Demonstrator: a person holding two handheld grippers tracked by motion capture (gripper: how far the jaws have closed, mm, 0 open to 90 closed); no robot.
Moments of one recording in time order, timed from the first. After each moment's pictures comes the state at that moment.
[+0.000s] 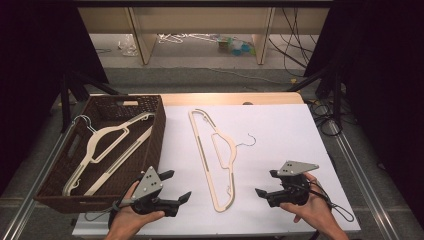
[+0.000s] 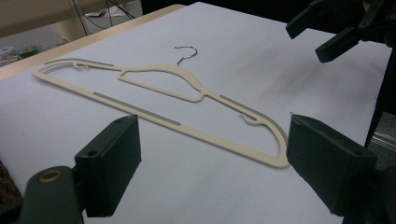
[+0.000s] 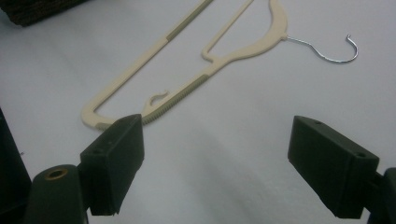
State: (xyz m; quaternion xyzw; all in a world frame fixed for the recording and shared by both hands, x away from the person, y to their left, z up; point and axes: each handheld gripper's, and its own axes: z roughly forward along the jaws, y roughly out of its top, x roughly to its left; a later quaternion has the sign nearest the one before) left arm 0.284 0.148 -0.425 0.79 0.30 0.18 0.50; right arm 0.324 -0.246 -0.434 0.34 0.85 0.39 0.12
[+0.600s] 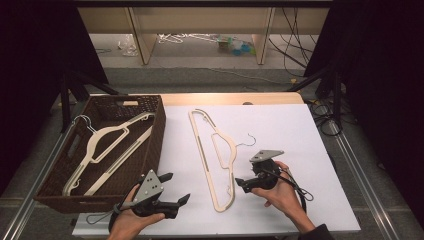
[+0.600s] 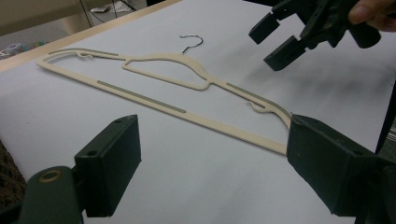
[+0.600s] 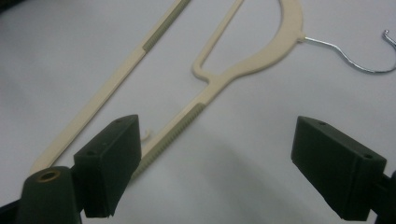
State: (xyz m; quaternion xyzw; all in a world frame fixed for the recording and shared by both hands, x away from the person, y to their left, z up) left arm 0.284 0.149 -0.437 0.79 0.31 0.18 0.50; right arm 0.371 -0.184 -0.455 0.38 0.85 0.34 0.13
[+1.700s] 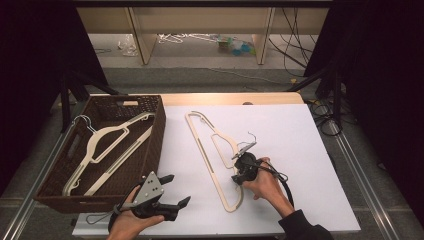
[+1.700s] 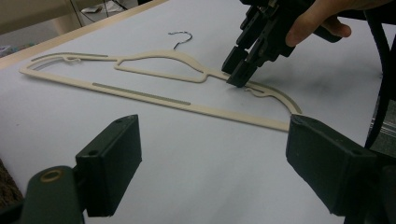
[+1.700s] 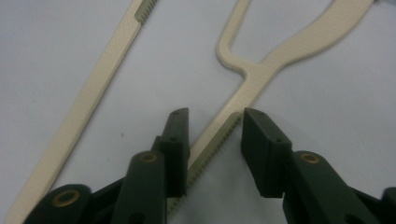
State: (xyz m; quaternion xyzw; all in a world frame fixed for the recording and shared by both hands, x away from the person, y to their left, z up) left arm 0.281 0.150 -0.439 0.80 0.29 0.17 0.50; right arm 0.400 -0.152 -0.467 0.37 0.90 0.21 0.08
